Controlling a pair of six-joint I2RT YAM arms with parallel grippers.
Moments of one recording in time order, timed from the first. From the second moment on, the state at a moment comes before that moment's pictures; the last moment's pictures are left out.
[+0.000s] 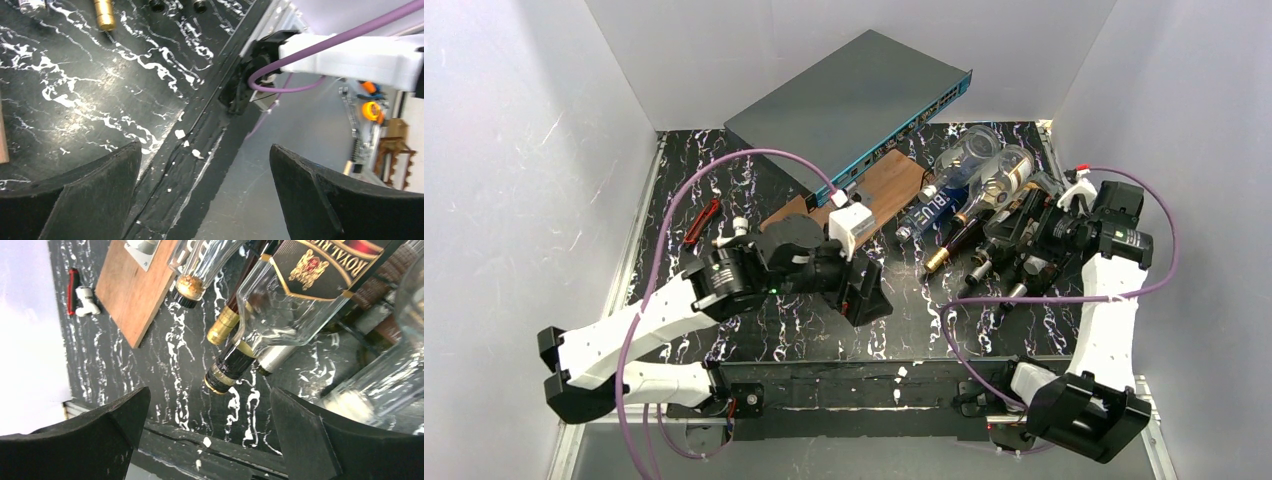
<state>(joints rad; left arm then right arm) -1.09 1.11 1.31 -0.68 0.15 -0.43 -0.35 1.06 1.10 -0.94 -0.71 0.16</state>
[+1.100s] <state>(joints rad) -1.13 1.08 1.09 -0.50 -0.06 -0.34 -0.44 1.12 1.17 -1.06 -0.29 0.03</state>
